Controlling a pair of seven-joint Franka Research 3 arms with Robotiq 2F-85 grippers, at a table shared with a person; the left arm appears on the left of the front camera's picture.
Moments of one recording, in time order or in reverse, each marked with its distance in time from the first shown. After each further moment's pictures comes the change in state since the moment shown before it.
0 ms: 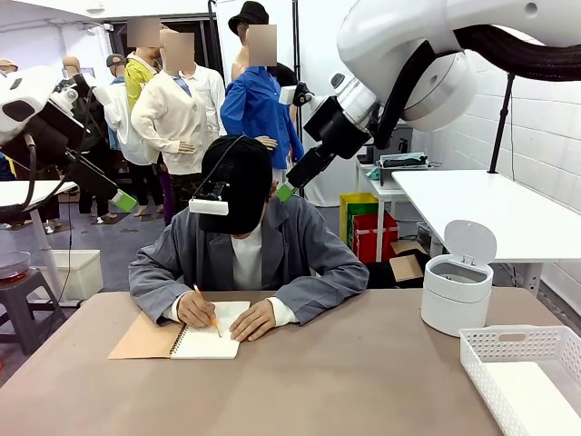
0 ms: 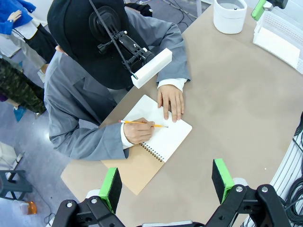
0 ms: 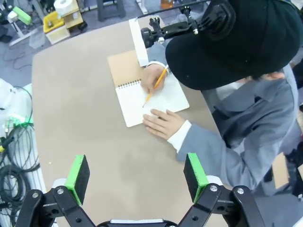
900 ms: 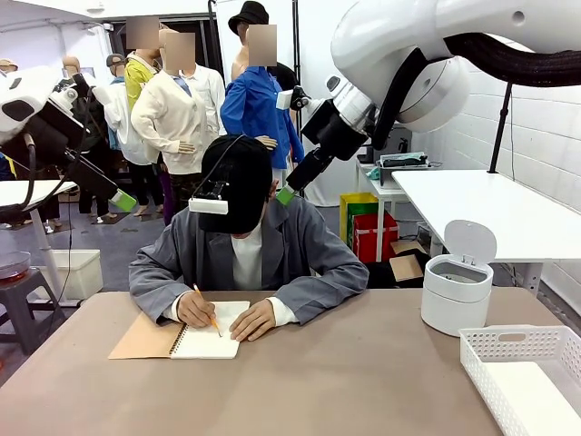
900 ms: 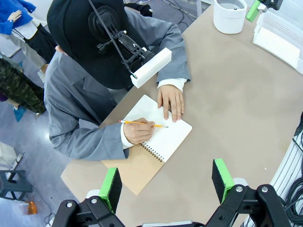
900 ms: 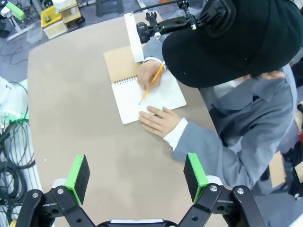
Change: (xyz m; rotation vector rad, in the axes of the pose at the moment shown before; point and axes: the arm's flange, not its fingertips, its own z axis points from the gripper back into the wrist) left arm 0.000 0.000 0.000 0.000 0.000 0.000; right arm 0.002 -0.005 -0.005 -0.009 0.021 0.014
